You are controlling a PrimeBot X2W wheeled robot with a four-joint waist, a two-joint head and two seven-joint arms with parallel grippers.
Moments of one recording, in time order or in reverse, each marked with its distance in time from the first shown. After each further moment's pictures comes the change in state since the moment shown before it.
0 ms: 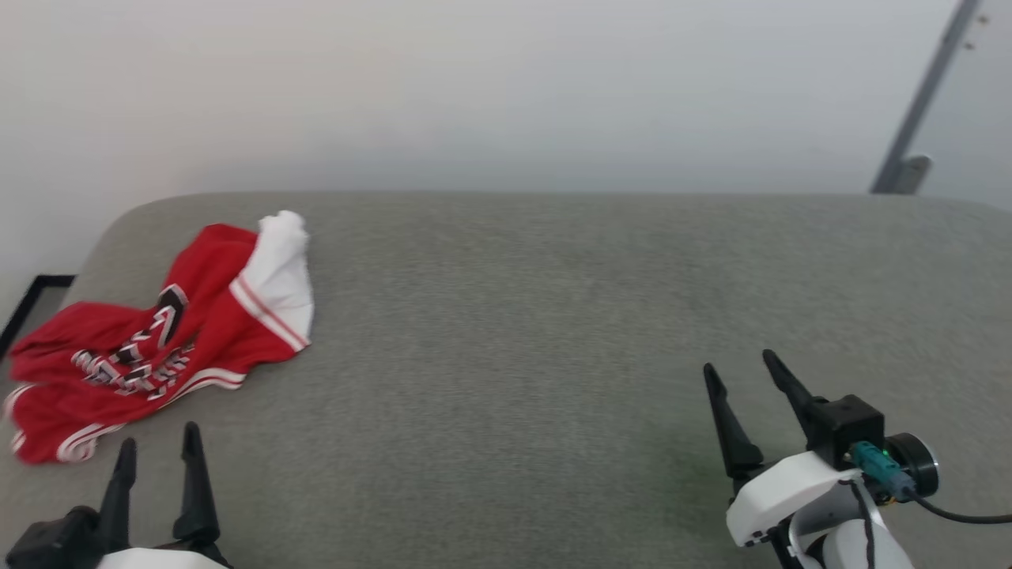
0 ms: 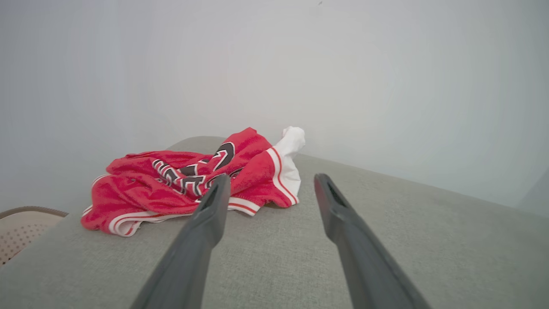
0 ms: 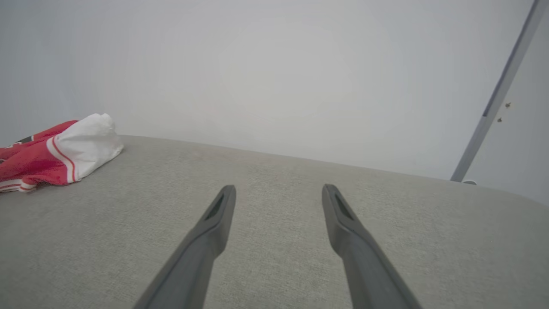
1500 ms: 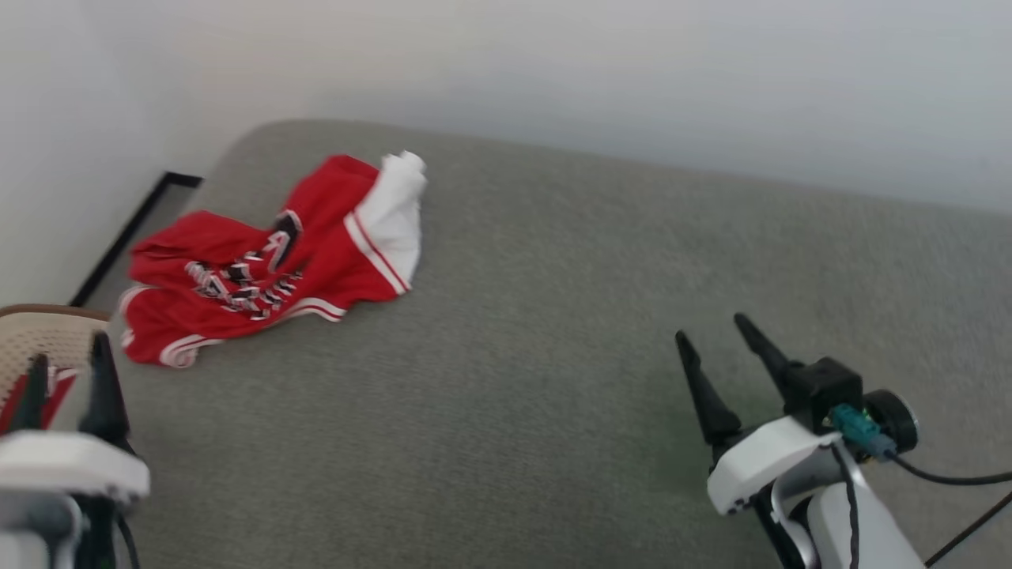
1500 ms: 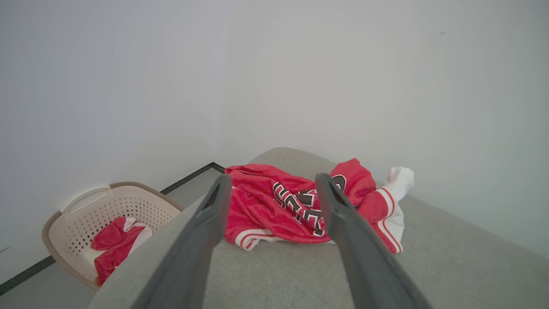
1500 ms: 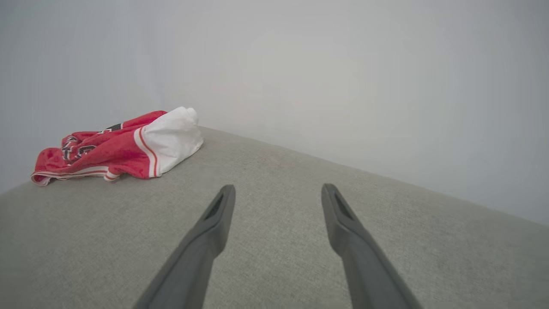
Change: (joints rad) left arm -0.215 0.126 0.077 0.104 -0.153 0.008 0.157; right arm -0.068 -0.015 0.086 -0.017 0.033 0.000 0.035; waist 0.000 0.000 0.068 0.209
